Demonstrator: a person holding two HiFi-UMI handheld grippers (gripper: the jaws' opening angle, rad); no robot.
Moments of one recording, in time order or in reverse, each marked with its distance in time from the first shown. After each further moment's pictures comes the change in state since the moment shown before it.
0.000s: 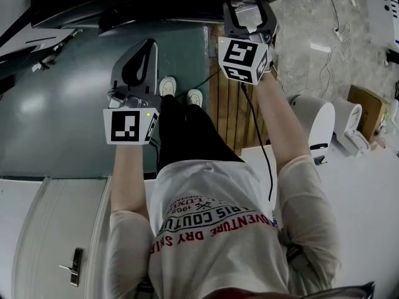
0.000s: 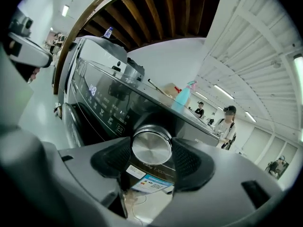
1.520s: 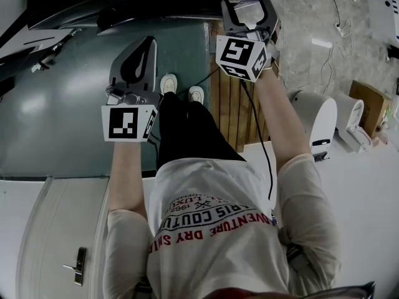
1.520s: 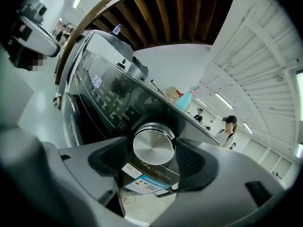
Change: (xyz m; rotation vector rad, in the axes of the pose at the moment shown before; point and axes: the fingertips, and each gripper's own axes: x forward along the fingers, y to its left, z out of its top) left arm 0.002 0.002 -0.008 0.001 0.026 -0.029; right arm 0.001 0.004 -0.003 -0.100 -0.024 -0.035
